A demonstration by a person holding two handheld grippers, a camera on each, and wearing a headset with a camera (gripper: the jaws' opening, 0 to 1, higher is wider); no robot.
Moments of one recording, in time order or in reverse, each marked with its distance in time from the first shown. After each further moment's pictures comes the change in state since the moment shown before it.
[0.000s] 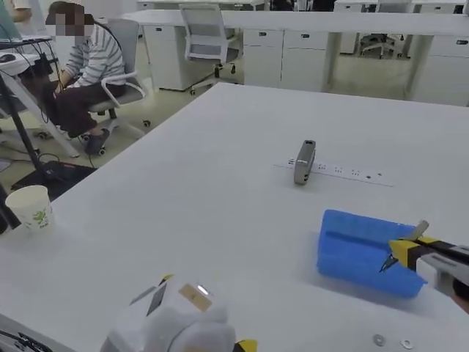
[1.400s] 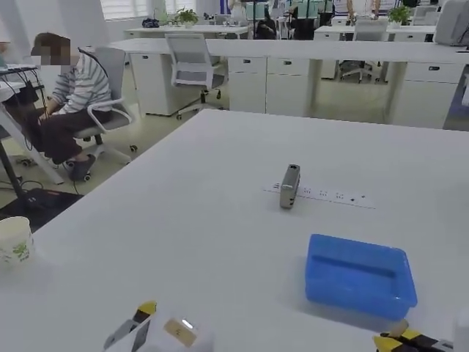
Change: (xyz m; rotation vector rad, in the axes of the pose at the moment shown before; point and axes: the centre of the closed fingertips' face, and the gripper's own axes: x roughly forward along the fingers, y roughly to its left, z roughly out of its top) left arm 0.001 0.003 0.000 -0.003 0.002 0.021; right arm -0.007 0.018 -0.078 -0.015 0.130 0.027
